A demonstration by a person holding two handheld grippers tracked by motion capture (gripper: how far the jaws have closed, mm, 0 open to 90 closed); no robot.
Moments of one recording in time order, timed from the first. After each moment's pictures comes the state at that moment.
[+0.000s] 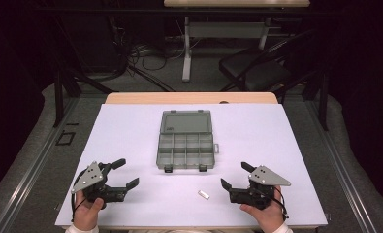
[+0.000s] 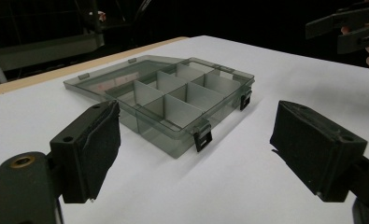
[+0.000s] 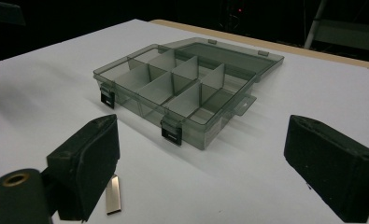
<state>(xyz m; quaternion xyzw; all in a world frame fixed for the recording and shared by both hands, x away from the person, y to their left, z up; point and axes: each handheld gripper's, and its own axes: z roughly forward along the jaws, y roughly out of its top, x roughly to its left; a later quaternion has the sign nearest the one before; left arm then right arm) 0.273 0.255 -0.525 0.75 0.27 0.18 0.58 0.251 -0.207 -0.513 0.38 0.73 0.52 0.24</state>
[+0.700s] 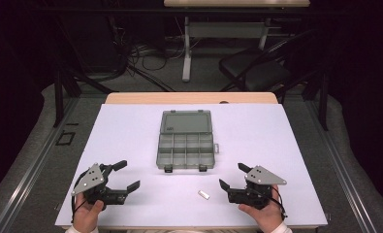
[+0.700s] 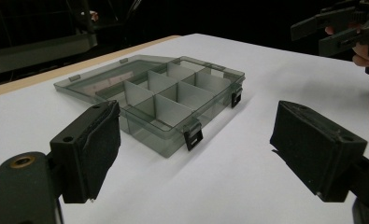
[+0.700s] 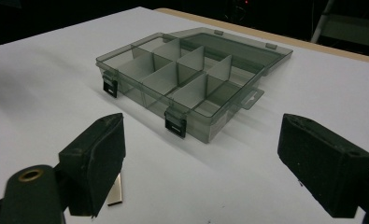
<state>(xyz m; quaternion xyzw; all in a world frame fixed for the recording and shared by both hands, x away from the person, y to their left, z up) 0.268 0.252 -0.523 0.75 0.25 0.17 0.58 0.253 -0.202 -0.516 0.37 0.75 0.50 0.24</state>
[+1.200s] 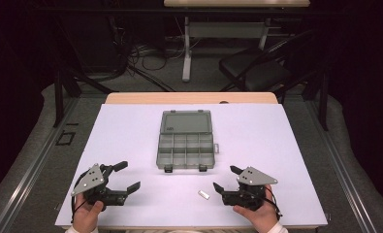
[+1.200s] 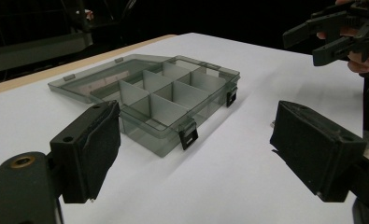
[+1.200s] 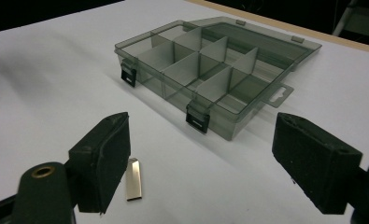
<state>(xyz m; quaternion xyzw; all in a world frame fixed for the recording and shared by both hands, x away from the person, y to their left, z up) 0.267 0.252 -0.522 0.76 0.25 0.17 0.58 0.253 -0.187 -0.518 0.35 0.77 0.49 0.22</state>
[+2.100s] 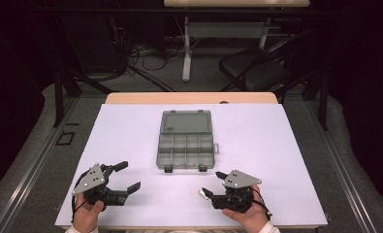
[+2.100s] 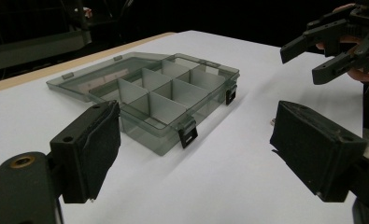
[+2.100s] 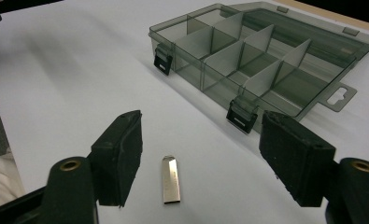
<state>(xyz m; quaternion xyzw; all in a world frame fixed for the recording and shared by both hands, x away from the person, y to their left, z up) 0.268 0.251 -0.523 0.76 0.25 0.17 0.58 0.252 -0.158 -0.525 0.31 0.80 0.47 0.18</state>
